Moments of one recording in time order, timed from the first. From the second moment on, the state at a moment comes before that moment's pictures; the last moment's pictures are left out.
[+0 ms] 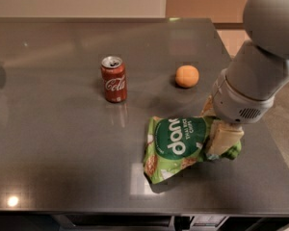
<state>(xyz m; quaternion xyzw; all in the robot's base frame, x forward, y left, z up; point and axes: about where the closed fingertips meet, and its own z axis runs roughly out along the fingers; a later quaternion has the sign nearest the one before) 0.410 -0.141 0.868 -0.71 0.70 0.04 0.09</state>
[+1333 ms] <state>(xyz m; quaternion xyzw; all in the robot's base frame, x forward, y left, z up) 0.520 -0.176 0.890 -0.75 0.65 0.02 0.13</state>
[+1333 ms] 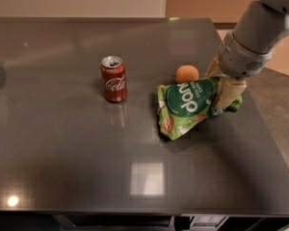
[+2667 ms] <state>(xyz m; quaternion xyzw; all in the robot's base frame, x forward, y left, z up) 0.548 -0.186 0.874 -0.77 0.63 0.01 0.12</state>
